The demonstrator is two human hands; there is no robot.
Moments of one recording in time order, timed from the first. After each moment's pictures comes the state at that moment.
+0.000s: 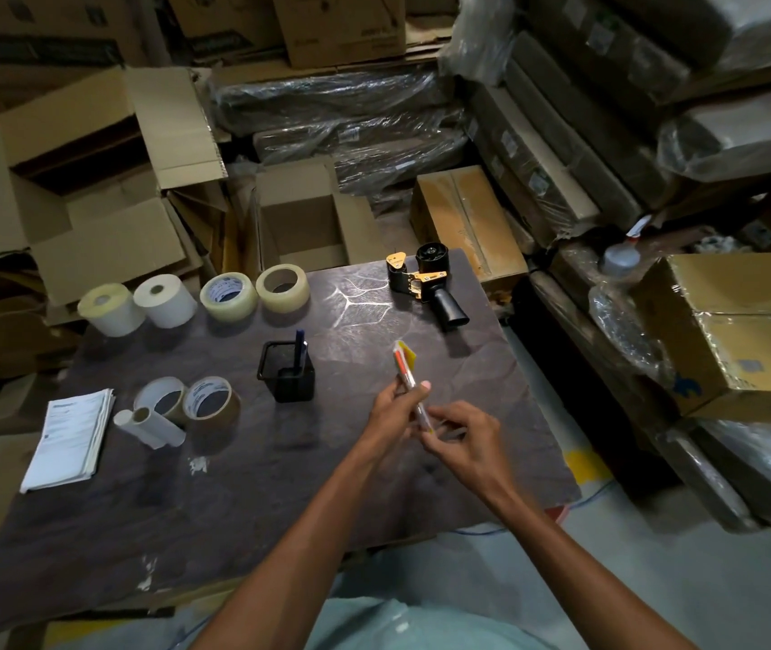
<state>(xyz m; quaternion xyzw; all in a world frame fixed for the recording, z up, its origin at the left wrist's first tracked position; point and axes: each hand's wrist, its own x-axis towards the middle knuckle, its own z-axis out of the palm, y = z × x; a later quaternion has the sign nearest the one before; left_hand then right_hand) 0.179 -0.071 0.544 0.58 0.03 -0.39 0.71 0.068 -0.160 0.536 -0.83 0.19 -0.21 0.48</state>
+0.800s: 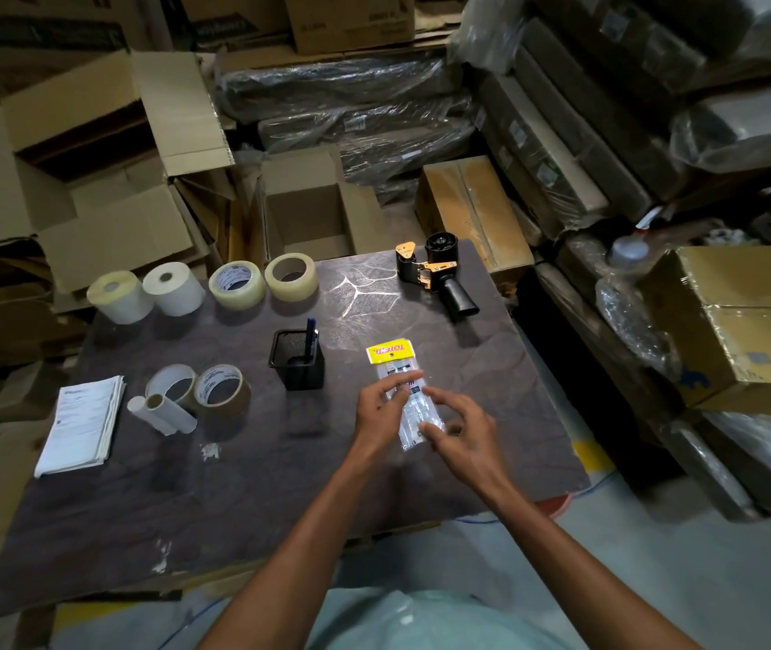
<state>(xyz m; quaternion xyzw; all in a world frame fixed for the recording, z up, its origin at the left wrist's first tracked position) 0.183 -0.032 0.530 0.69 -0.12 -0.20 0.69 0.076 -0.133 0.532 -0.79 0.25 -0.16 0.54</state>
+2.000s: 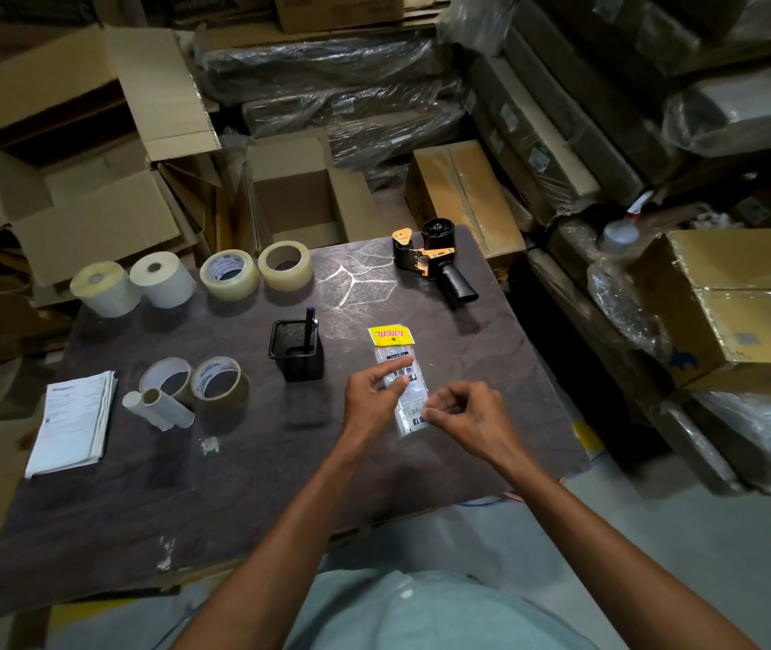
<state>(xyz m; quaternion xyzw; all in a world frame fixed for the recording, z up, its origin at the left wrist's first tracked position) 0.196 -0.012 0.538 0.70 -0.12 -0.23 0.67 0.084 -0.136 0.558 -0.81 0.27 -0.08 0.51</state>
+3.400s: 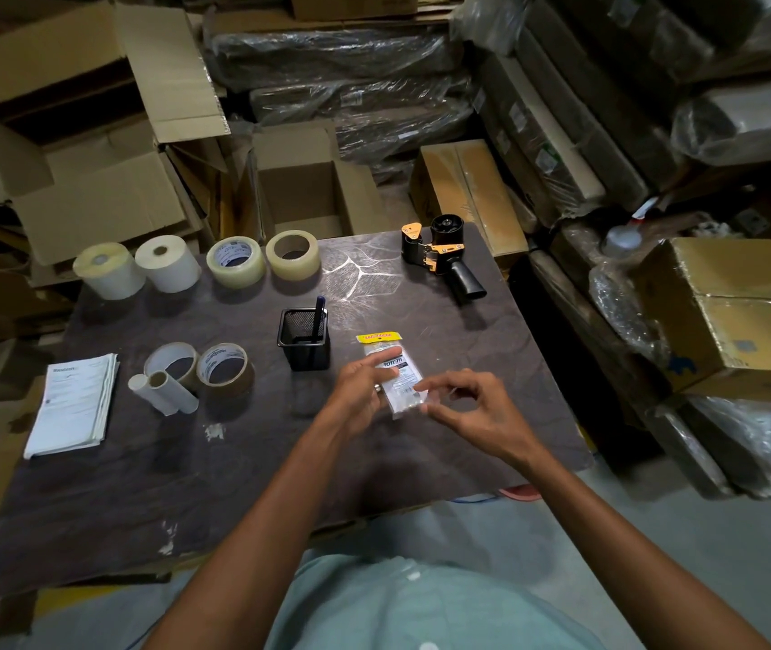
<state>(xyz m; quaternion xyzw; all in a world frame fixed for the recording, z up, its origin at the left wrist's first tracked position) 0.216 0.005 0.562 0.54 0.08 -0.42 0.73 0.082 -0.125 0.584 -0.86 0.11 -0.11 0.48</state>
